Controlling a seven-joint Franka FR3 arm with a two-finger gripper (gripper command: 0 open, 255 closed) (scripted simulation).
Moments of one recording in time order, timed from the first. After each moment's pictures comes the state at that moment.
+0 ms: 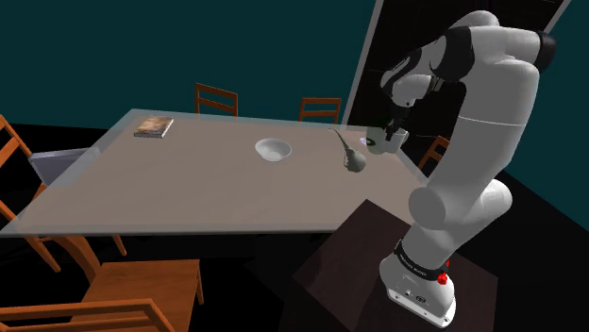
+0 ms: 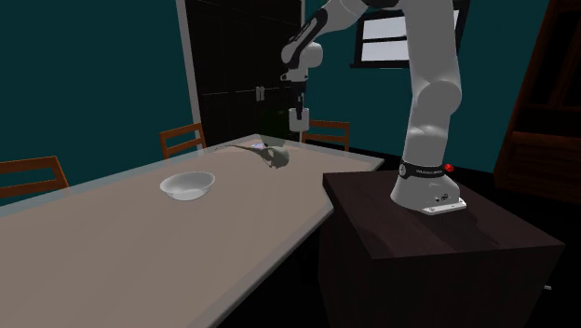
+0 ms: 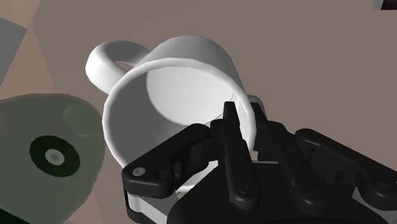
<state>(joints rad) -0.53 0.26 -0.48 -1.97 0.11 2.18 -1.00</state>
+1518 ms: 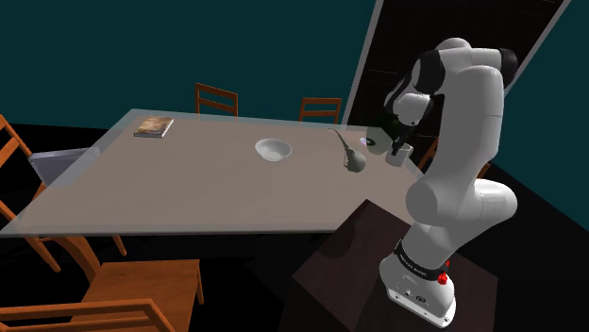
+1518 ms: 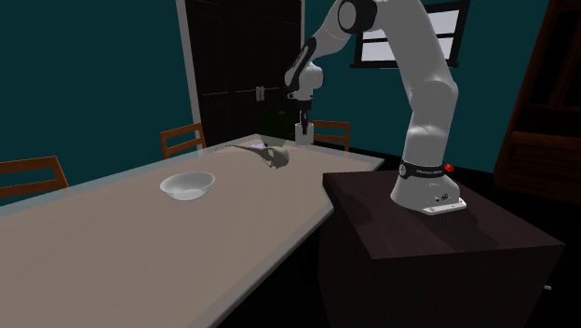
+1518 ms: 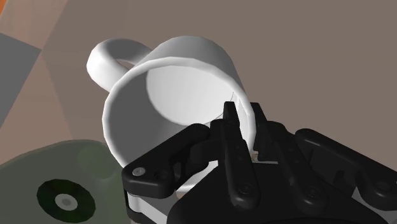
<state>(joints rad) -0.69 0.52 -0.46 -1.86 0.25 2.30 -1.20</state>
